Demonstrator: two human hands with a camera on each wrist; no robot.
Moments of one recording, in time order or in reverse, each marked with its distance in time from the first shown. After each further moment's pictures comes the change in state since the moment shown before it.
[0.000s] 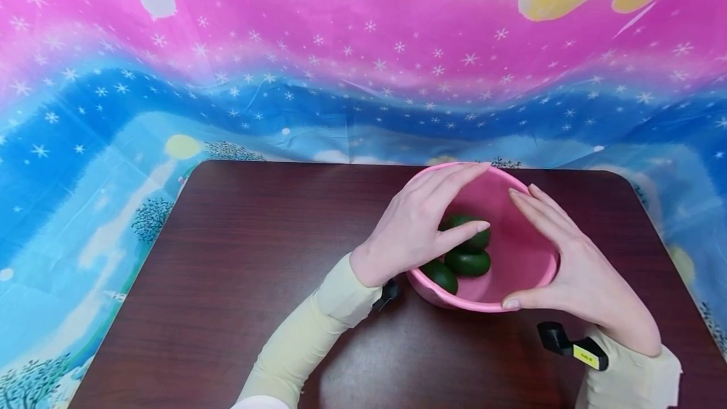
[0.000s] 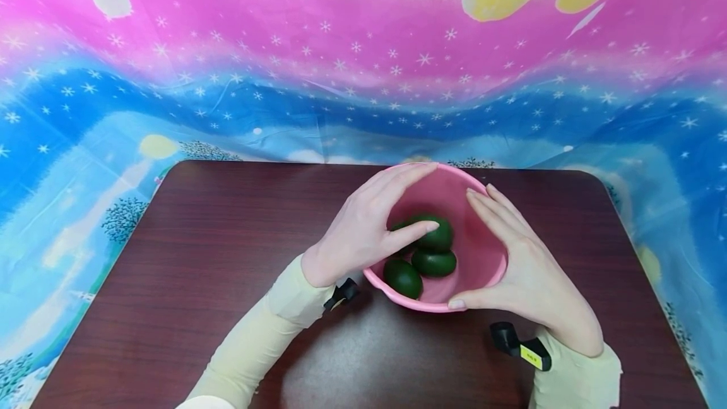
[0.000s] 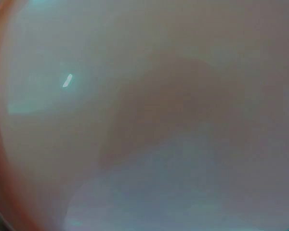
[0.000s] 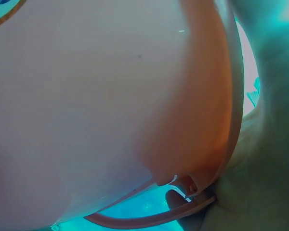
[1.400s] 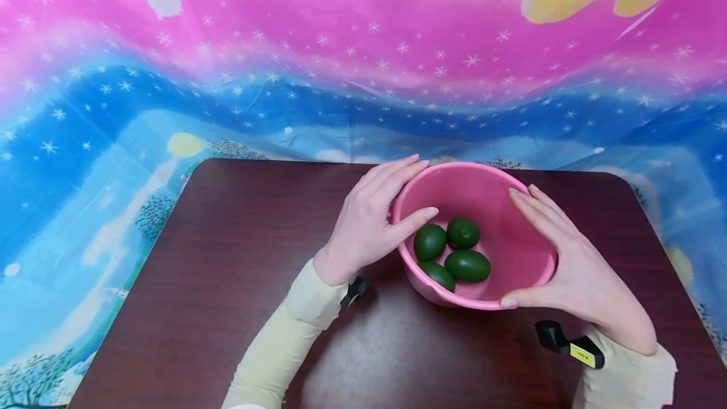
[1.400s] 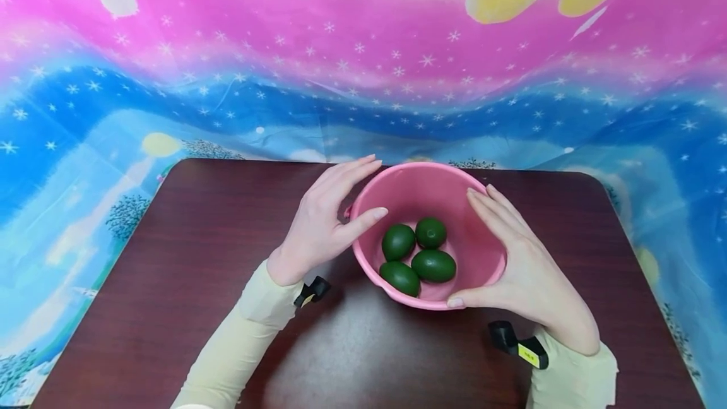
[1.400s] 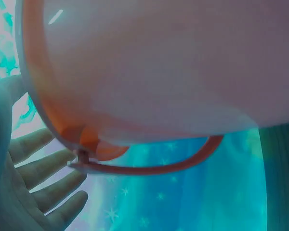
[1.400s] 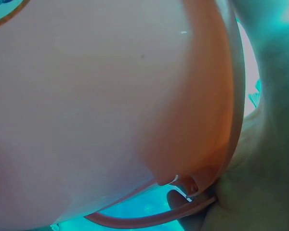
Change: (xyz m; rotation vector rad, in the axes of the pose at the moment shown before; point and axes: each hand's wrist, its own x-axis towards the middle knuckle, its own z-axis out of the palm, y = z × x) left_hand -0.042 -0.021 -0.031 0.007 0.129 -0.192; right_hand 0.000 -0.003 0.001 0.015 -0.012 0.043
